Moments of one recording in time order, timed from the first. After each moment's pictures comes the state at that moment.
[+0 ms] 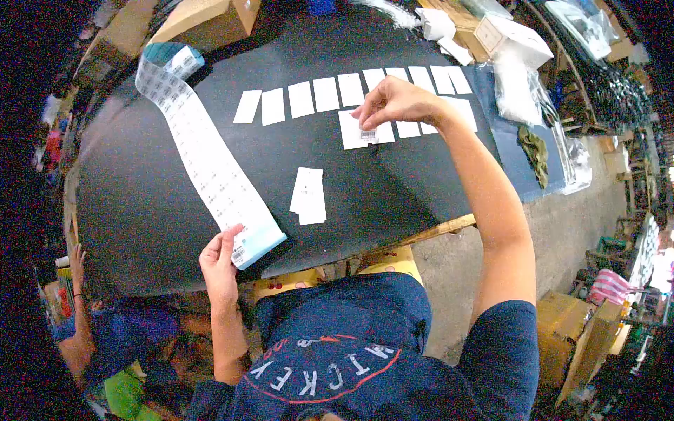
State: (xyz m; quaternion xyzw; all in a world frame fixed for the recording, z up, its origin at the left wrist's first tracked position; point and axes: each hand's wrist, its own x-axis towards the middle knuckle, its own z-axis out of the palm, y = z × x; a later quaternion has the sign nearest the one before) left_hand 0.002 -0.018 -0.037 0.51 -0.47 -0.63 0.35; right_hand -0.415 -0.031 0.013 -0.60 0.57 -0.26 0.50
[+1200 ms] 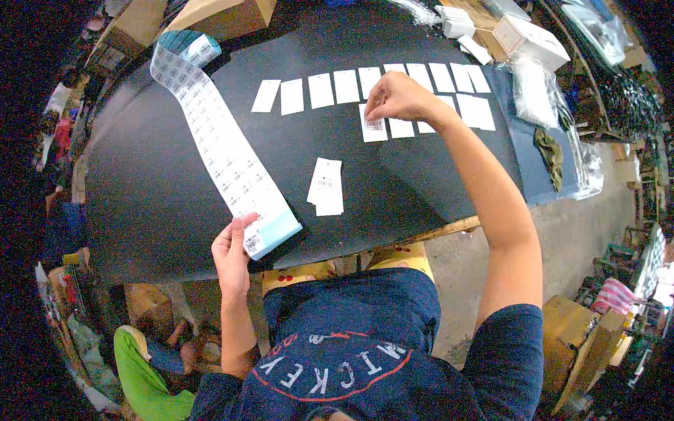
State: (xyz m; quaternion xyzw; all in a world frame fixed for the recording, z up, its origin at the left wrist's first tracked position) left_hand 0.001 -0.015 -0.037 0.51 -0.47 -0.63 0.35; right_hand -0.394 -0.047 -0.002 -0.65 0.64 -0.21 0.34
